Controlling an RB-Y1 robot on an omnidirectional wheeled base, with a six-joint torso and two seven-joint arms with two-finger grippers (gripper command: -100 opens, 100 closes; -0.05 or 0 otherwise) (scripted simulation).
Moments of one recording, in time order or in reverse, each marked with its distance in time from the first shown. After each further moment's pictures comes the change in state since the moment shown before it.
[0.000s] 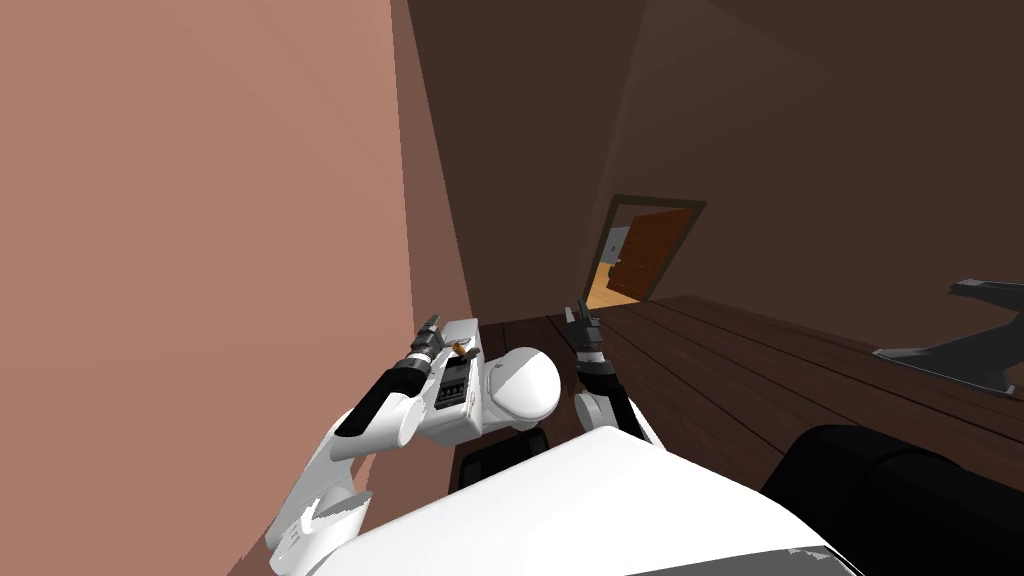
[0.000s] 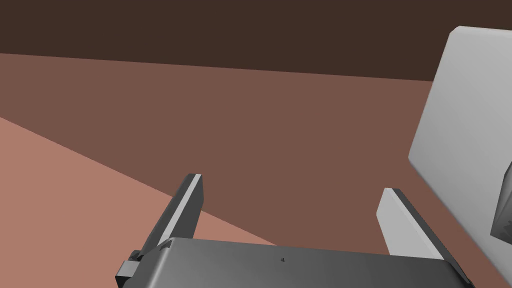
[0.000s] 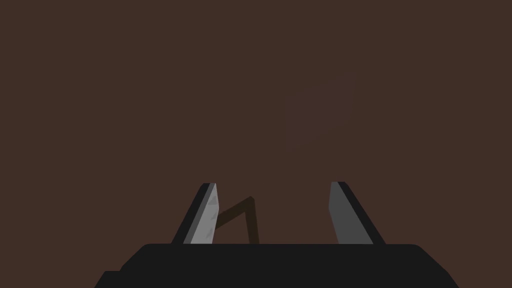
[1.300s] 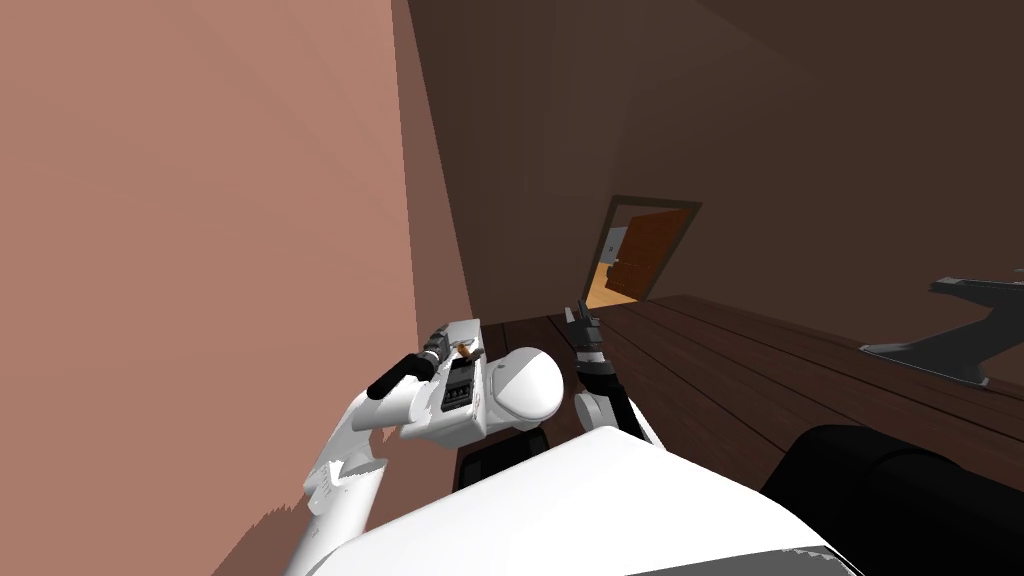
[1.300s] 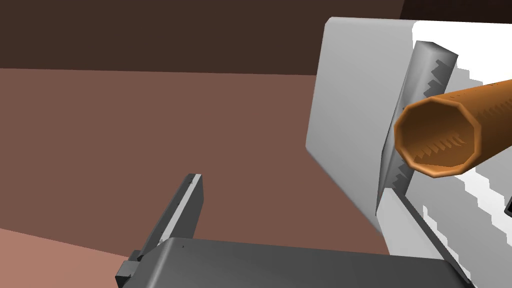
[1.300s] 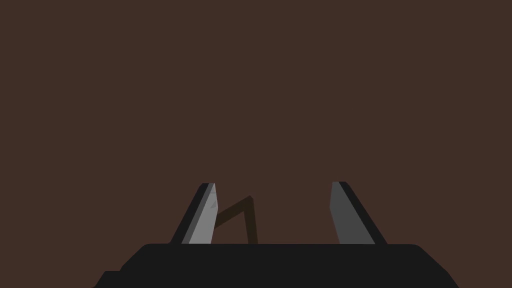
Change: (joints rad) left arm -0.110 0.003 0.002 0.081 0.026 0.342 0.034; right arm 0.000 0.000 0.000 0.000 0.000 0.000 0.000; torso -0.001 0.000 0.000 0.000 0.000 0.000
